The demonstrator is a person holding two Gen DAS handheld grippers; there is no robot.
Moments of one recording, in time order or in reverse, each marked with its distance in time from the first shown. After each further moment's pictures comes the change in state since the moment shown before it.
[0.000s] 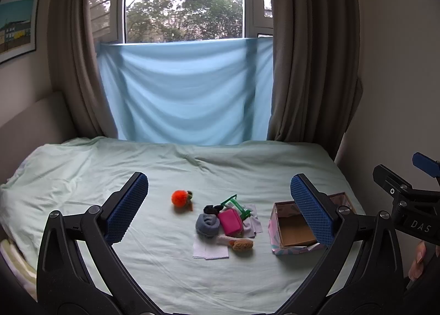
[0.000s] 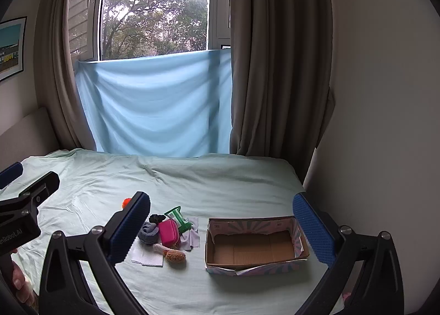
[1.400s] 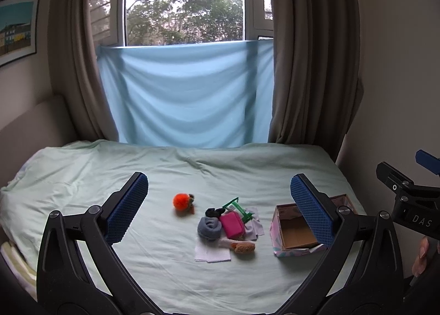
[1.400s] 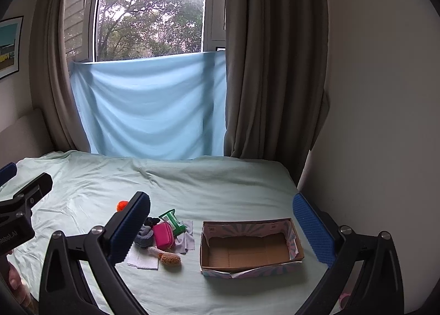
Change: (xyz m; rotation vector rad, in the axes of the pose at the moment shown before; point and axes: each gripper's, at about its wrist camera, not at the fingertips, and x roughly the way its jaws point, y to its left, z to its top) left arm 0.002 0.001 0.004 0.007 -0.010 0.005; right arm 0.001 -0.003 0.005 0.003 -0.005 -0.028
